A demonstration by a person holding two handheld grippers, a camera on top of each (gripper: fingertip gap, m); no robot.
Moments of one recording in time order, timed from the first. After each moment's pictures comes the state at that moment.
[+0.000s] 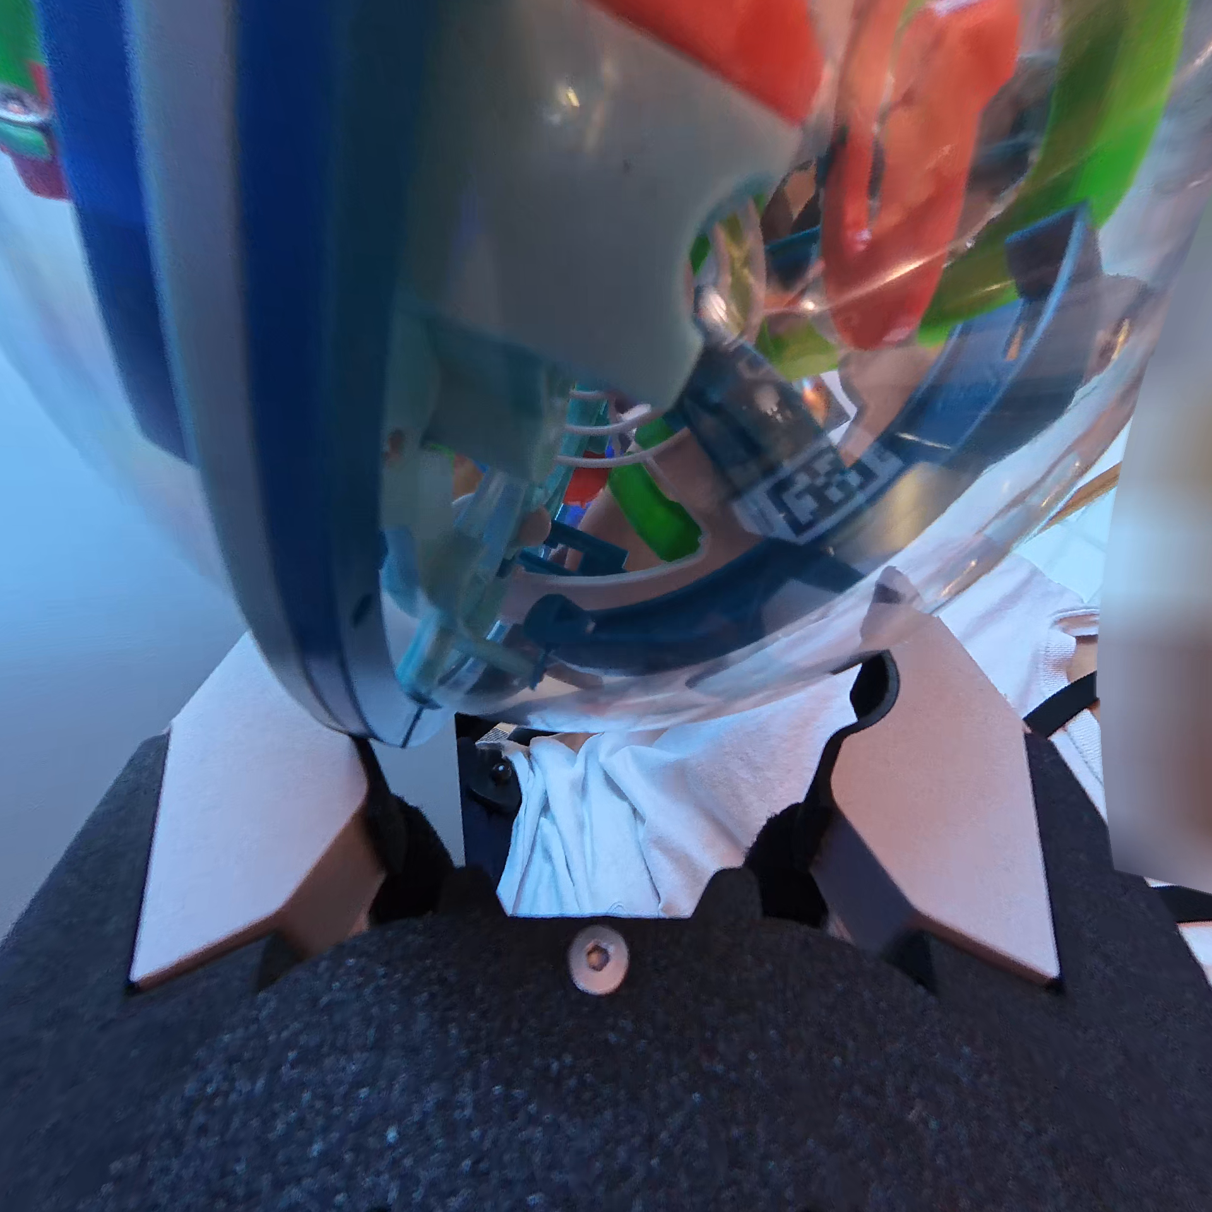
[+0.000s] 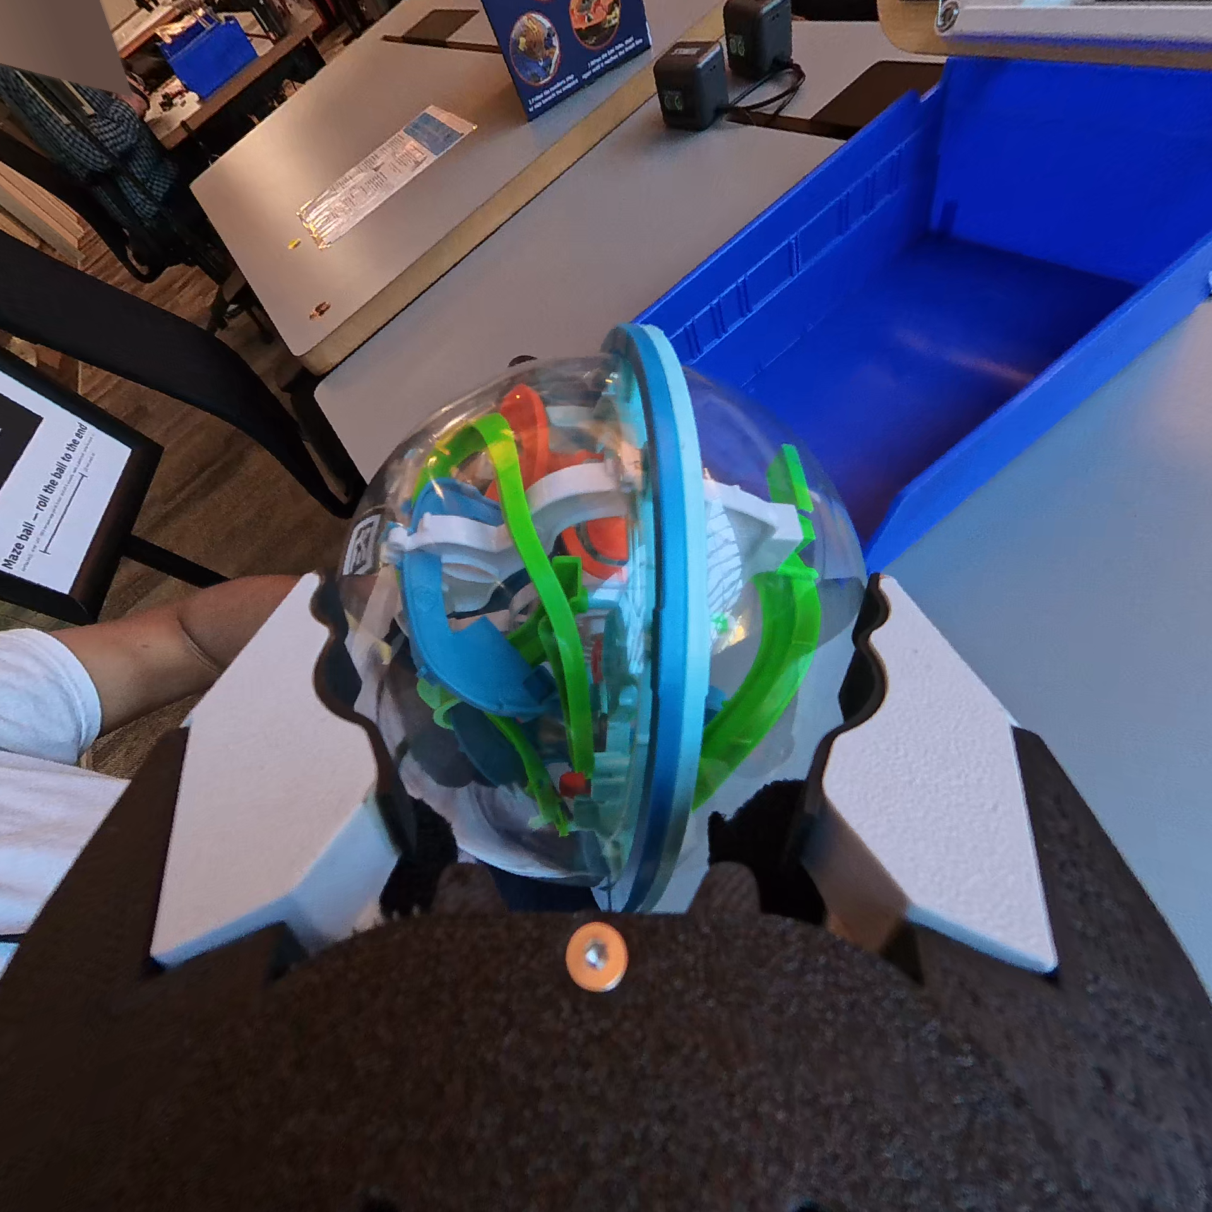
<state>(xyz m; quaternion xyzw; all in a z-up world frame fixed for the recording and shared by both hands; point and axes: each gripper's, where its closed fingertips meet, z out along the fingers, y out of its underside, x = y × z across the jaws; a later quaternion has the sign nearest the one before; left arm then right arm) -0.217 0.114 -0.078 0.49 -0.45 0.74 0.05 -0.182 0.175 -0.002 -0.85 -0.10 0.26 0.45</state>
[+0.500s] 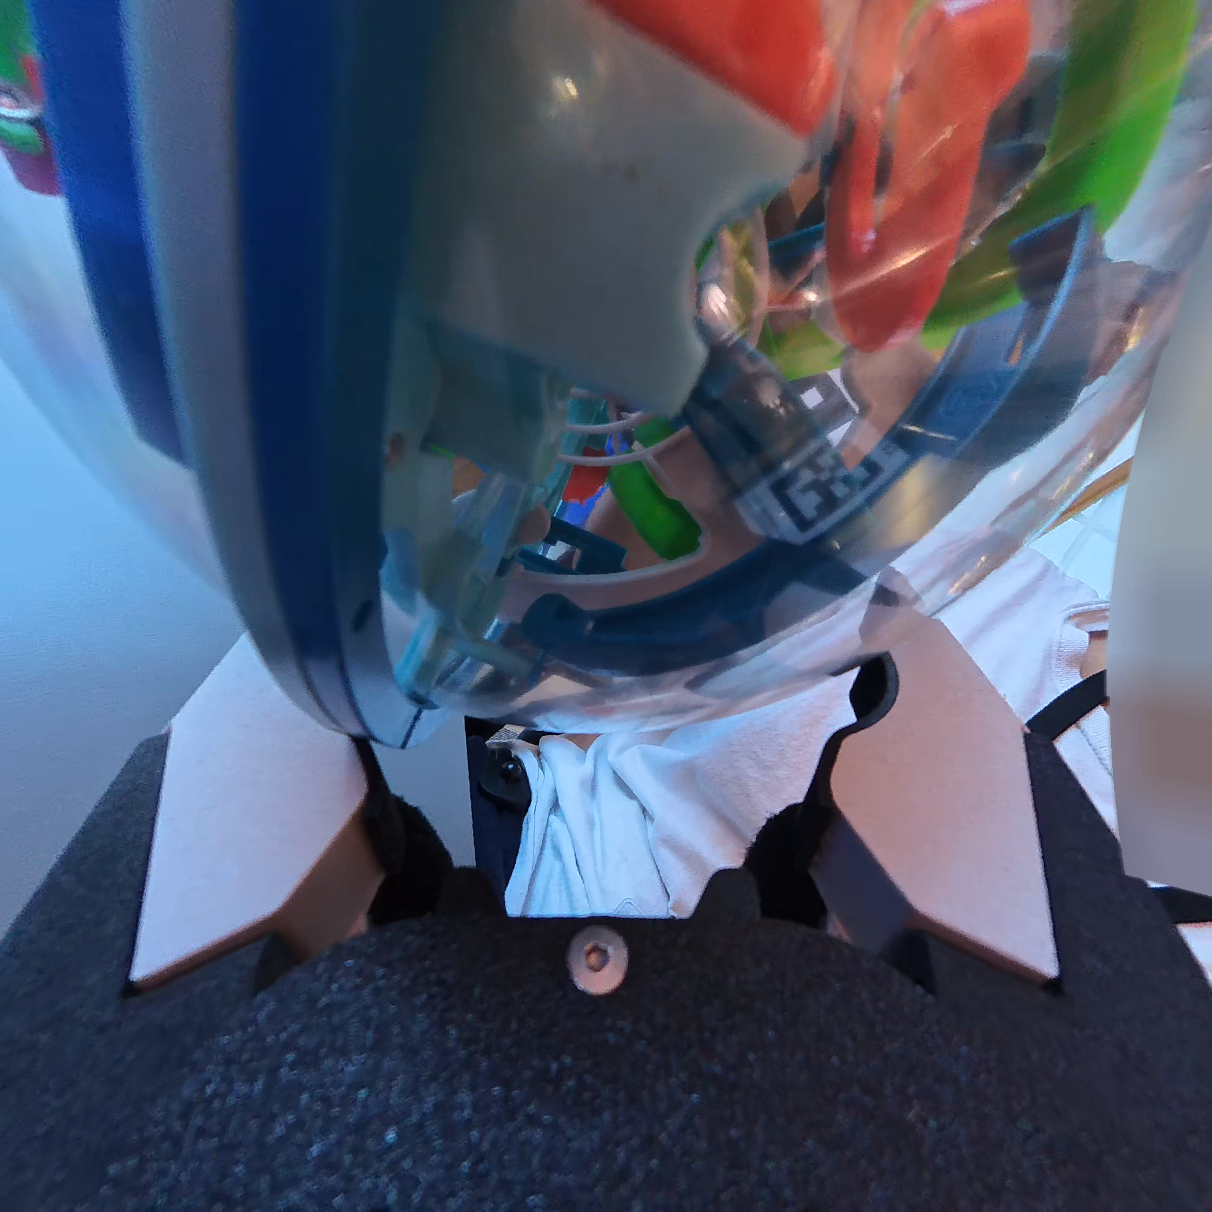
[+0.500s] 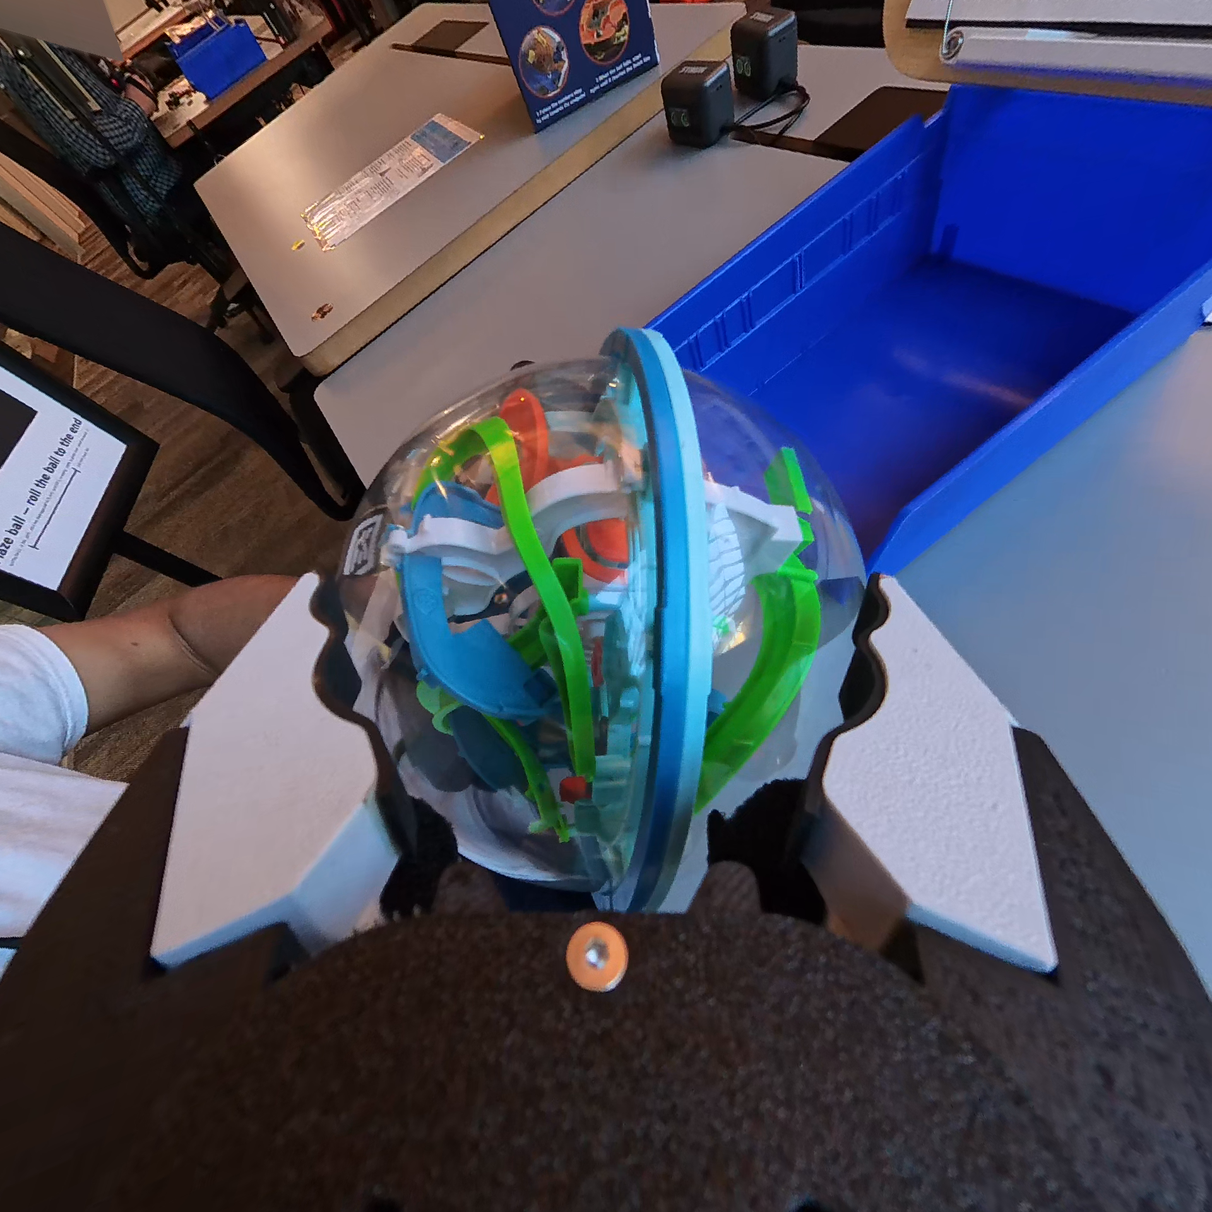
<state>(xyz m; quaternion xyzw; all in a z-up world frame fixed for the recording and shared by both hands) -0.218 0.116 -0.079 0.49 -0.45 0.74 0.04 -0.184 0.178 0.000 -0.85 -0.11 0.25 0.46</state>
